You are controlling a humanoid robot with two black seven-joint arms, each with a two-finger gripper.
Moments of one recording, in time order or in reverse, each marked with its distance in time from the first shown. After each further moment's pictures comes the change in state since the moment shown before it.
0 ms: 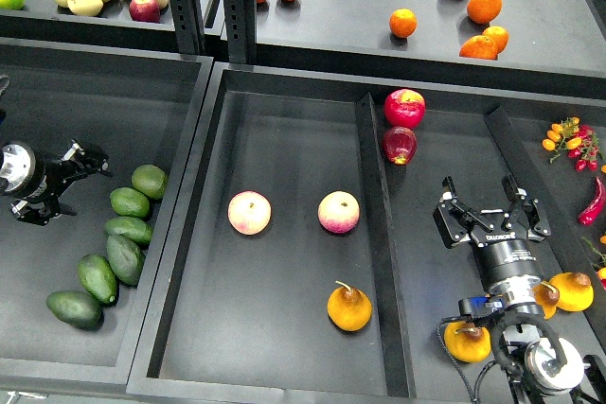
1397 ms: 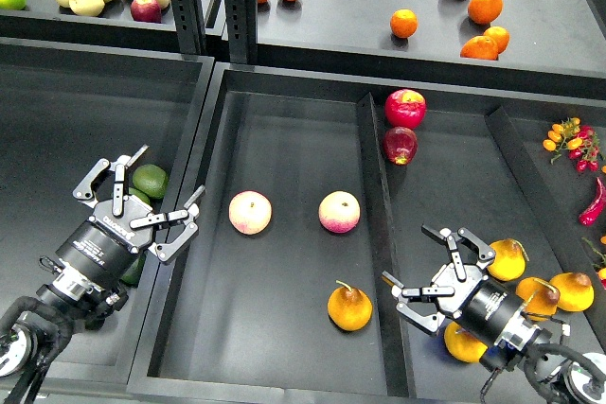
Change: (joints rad) left arm 0.816 -0.709 -0.820 -0.550 -0.292 0.000 0.000; right arm -0.001 -0.396 -0.287 0.024 -0.023 0.082 -0.367
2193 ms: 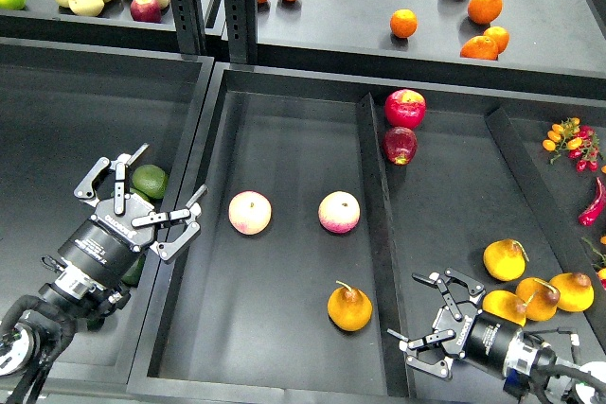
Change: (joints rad) left arm -0.013 -0.001 0.004 0.000 0.001 0.000 0.000; right arm 0.149 -0.067 -0.243 -0.176 -0.060 -0.024 0.000
